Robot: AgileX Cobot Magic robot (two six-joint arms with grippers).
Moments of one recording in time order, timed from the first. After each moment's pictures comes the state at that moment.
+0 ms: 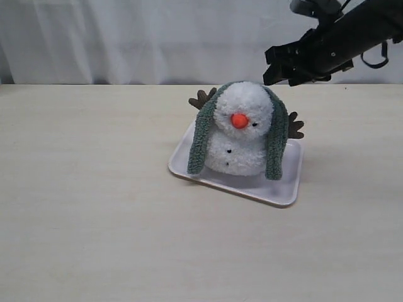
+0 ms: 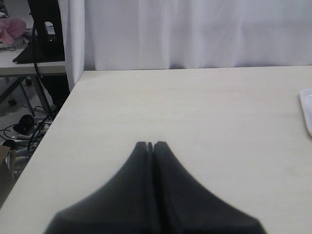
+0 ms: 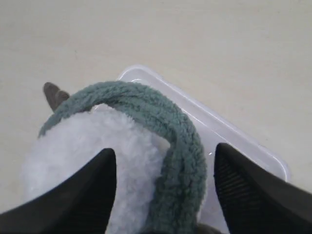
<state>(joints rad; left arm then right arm) 0.00 0.00 0.00 0.05 0.31 0.00 0.09 1.88 -1.57 0.49 0.82 -0.38</state>
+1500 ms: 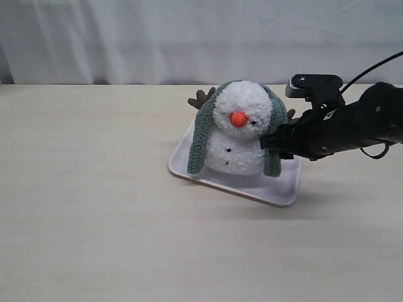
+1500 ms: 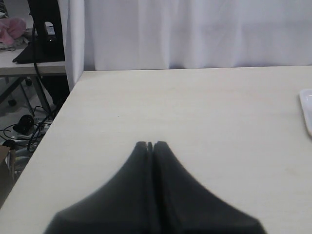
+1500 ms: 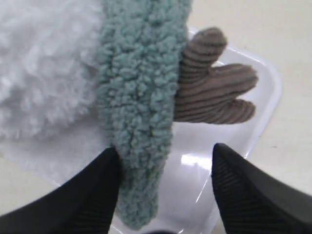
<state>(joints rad) 0.00 0.00 0.00 0.05 0.31 0.00 0.25 1.72 -0.92 0.33 0.20 -0.20</state>
